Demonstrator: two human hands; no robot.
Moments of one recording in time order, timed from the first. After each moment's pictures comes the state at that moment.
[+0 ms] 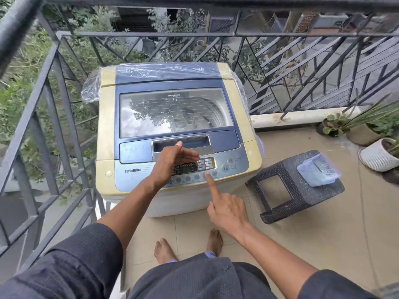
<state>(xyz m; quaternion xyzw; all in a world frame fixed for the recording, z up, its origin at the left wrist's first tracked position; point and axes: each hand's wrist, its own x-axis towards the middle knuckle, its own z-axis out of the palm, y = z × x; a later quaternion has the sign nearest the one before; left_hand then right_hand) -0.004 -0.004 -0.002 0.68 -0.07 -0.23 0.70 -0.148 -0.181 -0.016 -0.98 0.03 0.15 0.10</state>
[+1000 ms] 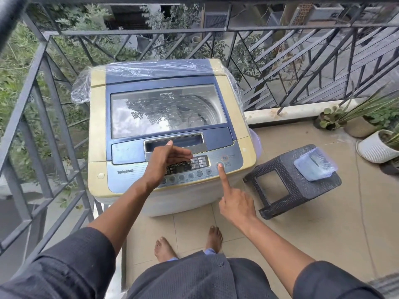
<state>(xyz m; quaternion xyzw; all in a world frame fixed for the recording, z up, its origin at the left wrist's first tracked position) -0.004 -0.006 -0.003 0.68 -0.05 -0.21 0.70 -0.148 -0.219 -0.025 -0.98 0.11 0.15 0.08</state>
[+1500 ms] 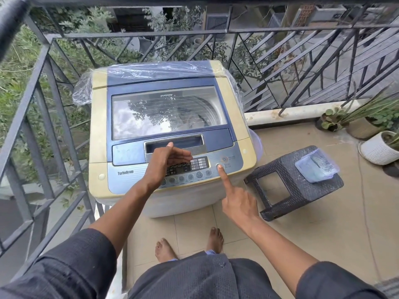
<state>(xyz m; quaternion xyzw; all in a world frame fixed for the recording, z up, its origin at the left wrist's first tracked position) -0.006 -0.008 0.002 0.67 -0.05 -0.21 0.71 -0.144 -0.225 -0.015 -0.98 0.12 0.15 0.07</state>
